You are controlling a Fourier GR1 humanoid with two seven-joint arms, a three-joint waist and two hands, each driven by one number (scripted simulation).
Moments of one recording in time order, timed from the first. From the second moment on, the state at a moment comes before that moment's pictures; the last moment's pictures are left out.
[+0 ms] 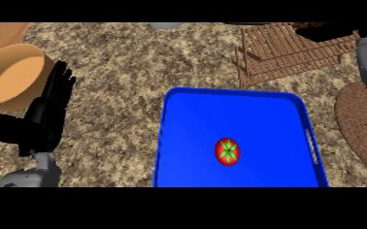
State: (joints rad) left arm -0.09 0.16 0.07 -1.69 0.01 0.12 0.18; right arm -0.95 -0.47 -0.33 -0.67 0.49 -0.02 -0.04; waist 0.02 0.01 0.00
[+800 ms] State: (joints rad) left arm -0.08 0.14 0.07 -1.68 -0.02 0.13 0.15; right arm -1.05 -0.59 -0.47 -0.57 0.31 0.04 -0.10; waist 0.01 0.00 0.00
